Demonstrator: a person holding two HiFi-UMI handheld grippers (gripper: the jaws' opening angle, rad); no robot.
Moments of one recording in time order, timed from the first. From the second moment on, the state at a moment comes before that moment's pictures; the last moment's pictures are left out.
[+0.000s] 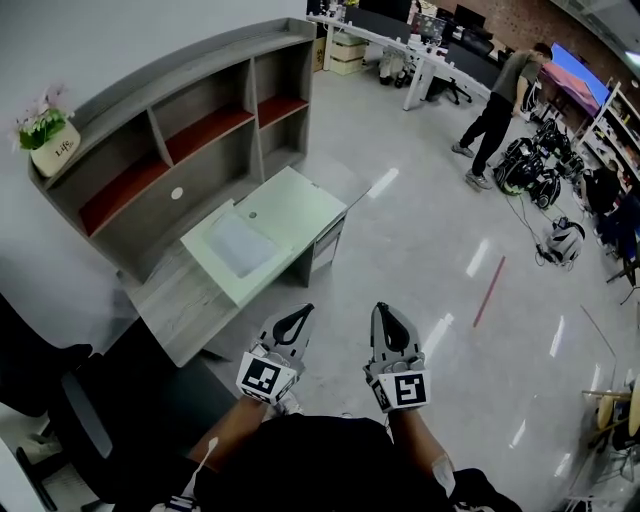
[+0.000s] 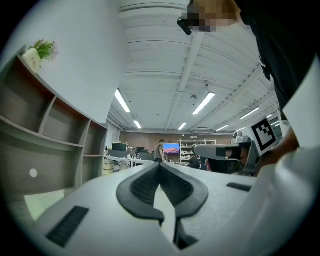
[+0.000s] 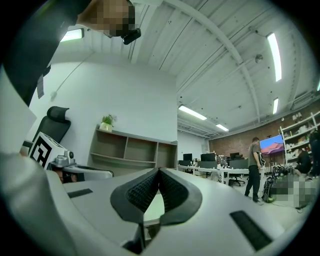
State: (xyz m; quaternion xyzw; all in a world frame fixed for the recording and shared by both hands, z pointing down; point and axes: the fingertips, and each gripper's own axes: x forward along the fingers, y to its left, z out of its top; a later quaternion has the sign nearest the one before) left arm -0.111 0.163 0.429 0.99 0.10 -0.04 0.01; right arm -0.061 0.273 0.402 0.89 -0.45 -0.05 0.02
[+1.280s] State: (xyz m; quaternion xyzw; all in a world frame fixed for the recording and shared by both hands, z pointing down) left arm 0.030 0.139 0.414 1.00 0.04 -0.04 -0.04; right arm 0.099 0.253 0.387 0.85 -0.51 -0.09 -0.03
